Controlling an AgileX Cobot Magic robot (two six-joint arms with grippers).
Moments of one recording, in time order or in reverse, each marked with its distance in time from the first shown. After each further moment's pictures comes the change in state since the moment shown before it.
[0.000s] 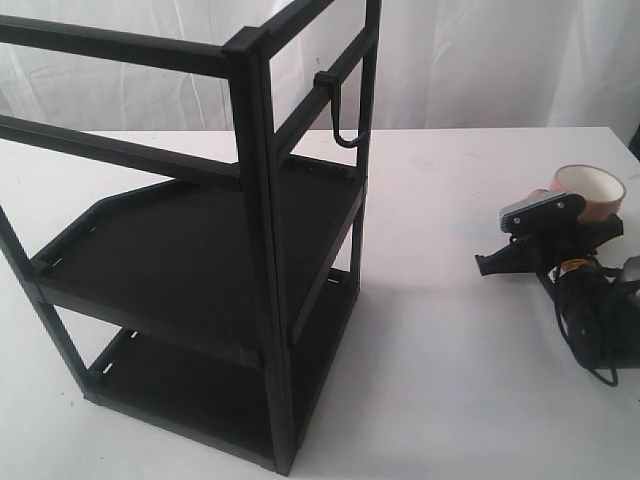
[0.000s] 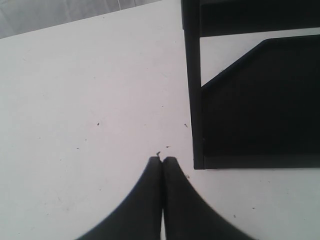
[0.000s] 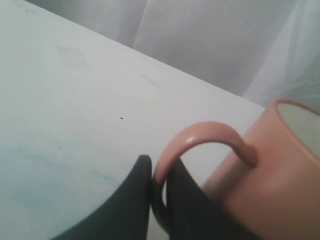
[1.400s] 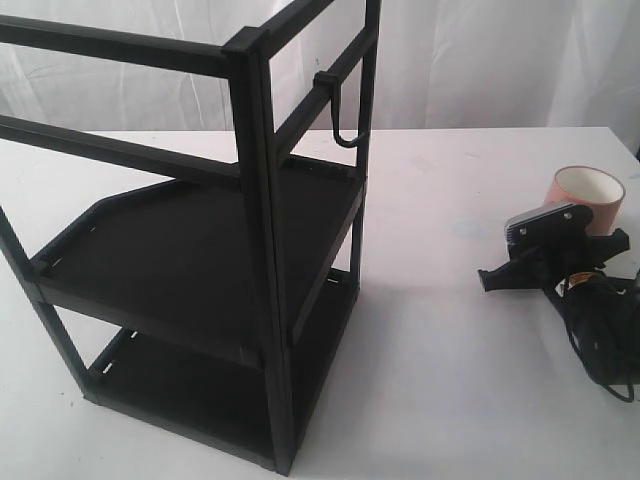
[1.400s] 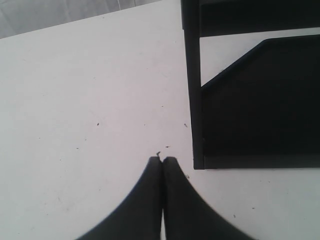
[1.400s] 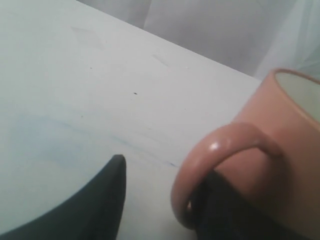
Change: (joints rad) left arm 0.000 0.000 0.000 0.000 0.000 0.000; right arm 0.000 -0.050 0.093 -0.018 0.020 0.026
